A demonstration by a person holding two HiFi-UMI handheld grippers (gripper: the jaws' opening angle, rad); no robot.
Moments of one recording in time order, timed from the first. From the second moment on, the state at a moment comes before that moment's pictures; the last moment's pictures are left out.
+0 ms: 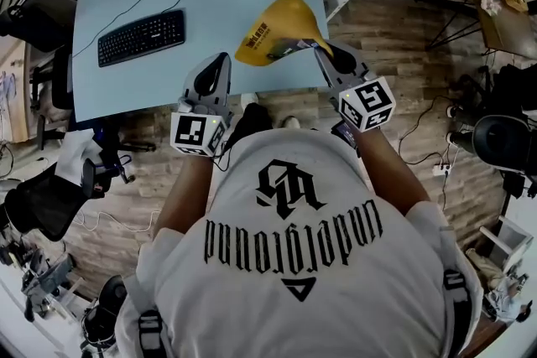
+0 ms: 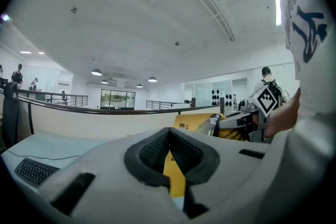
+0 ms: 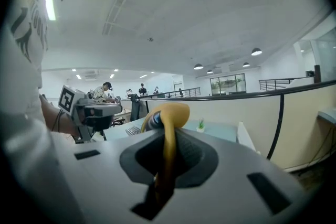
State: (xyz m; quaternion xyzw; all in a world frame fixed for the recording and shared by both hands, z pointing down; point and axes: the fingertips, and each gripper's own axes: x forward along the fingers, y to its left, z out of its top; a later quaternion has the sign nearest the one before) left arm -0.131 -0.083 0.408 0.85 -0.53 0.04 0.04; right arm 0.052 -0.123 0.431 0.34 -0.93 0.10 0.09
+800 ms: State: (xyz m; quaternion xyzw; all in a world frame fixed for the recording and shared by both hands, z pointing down) left arm -0.110 -0.005 0.392 0.84 -0.54 0.04 0.02; right arm 0.077 -0.048 0.411 0.32 -0.94 0.09 0.07
